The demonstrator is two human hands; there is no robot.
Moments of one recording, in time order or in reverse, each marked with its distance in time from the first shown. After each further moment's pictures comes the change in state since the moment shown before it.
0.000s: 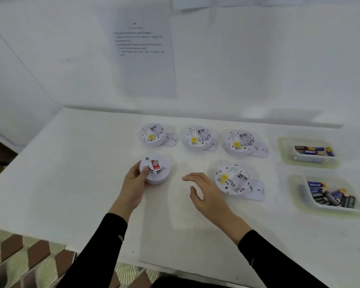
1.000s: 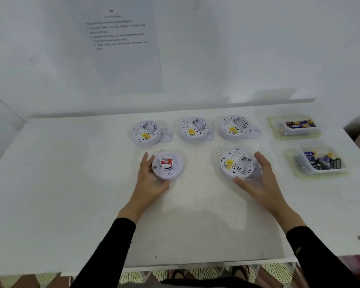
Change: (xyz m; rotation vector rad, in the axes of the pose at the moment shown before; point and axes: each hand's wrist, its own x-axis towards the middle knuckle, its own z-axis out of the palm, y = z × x) left_hand 0.030 -0.031 -0.018 0.462 -0.381 0.341; right_hand -0.055 0.028 -0.058 0.035 0.335 0.620
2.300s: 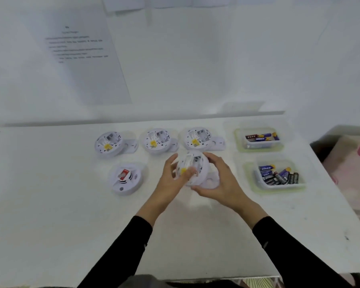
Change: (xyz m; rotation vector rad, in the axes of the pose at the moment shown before) left_hand 0.014 0.136 0.157 -0.363 -0.118 -0.213; right_hand 0.039 -0.029 -0.051 0.022 -0.217 -0.332
